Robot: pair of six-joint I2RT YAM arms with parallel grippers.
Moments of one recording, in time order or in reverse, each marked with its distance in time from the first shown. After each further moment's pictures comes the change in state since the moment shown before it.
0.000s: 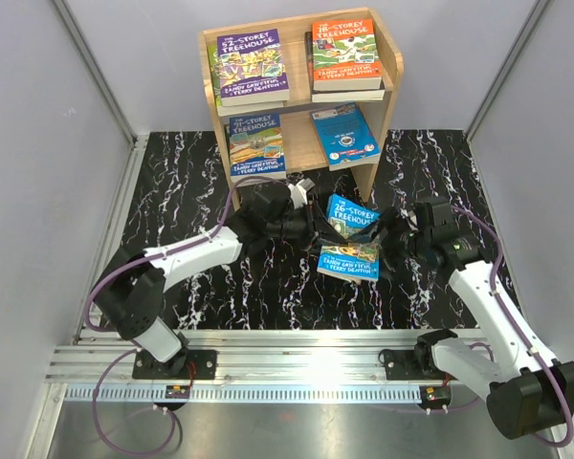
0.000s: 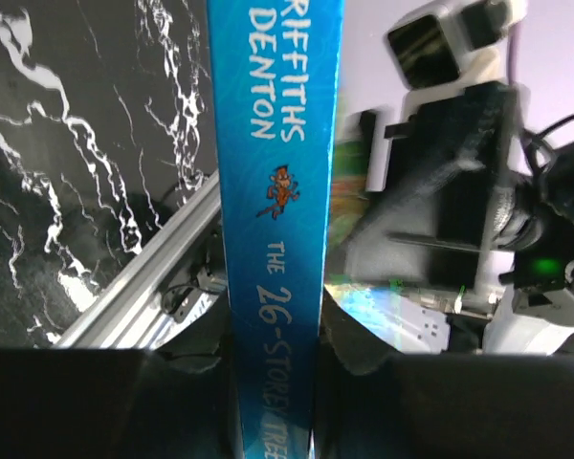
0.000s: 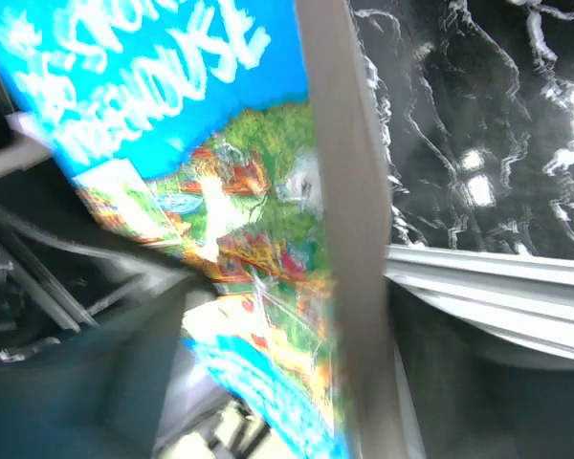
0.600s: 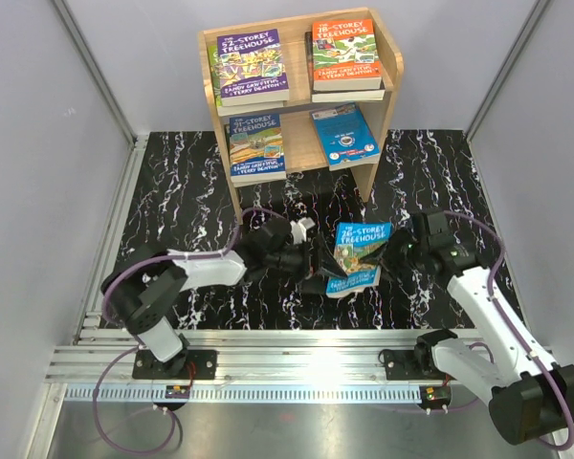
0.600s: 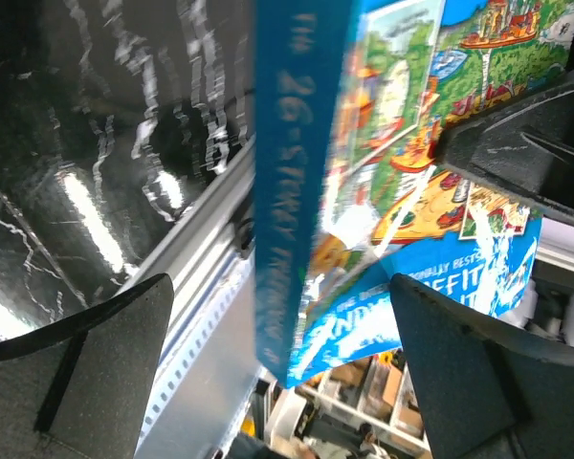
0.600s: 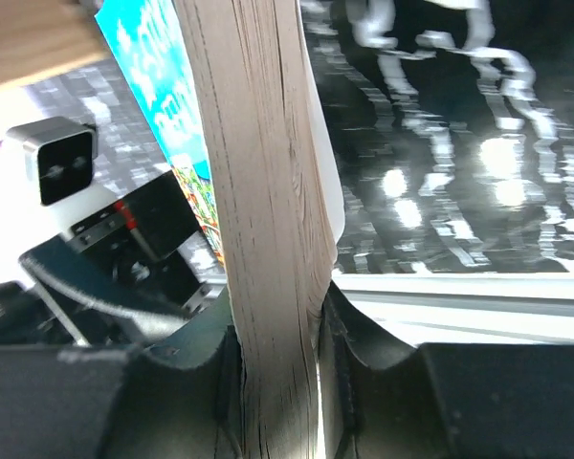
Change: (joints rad) left arm -0.067 0.090 -0.253 0.197 0.061 -0.016; right arm 0.019 -0.019 -0.097 -0.082 0.182 -0.097
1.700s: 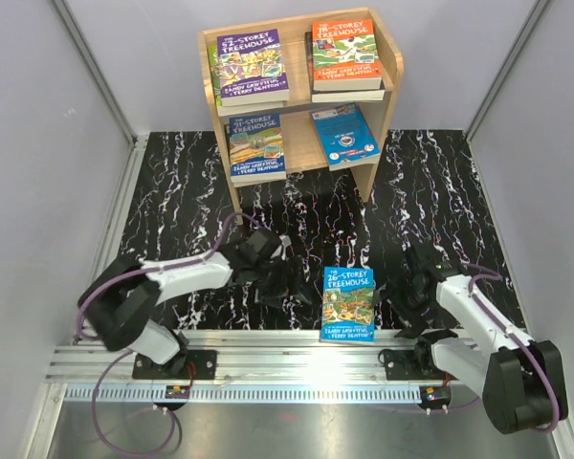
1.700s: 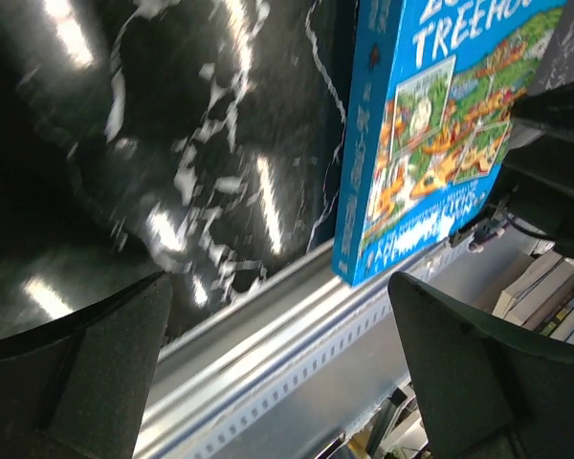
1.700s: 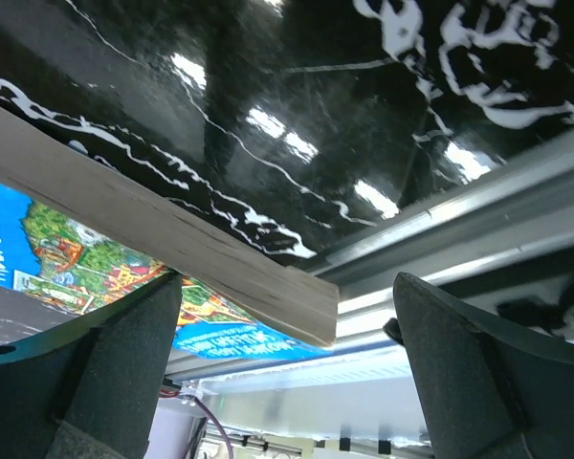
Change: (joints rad) left arm 0.038 -0.211 -0.037 -0.651 -0.269 0.389; right arm -0.061 0.055 -0.267 -0.179 0.134 0.050
